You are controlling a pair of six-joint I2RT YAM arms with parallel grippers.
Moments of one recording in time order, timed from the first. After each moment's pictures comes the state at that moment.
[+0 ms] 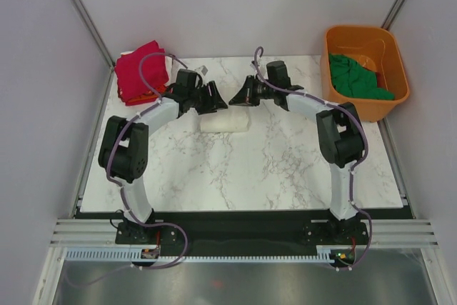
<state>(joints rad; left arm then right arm) -0.33 1.86 1.31 -0.16 0.37 -0.52 0.38 2.08 1.52 0.02 -0.75 0.69</state>
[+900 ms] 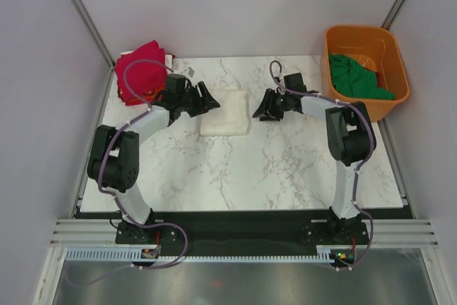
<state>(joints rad) -0.30 1.78 1.13 -0.03 0.36 -0.60 0.25 2.12 1.37 -0.16 -0.60 0.58</state>
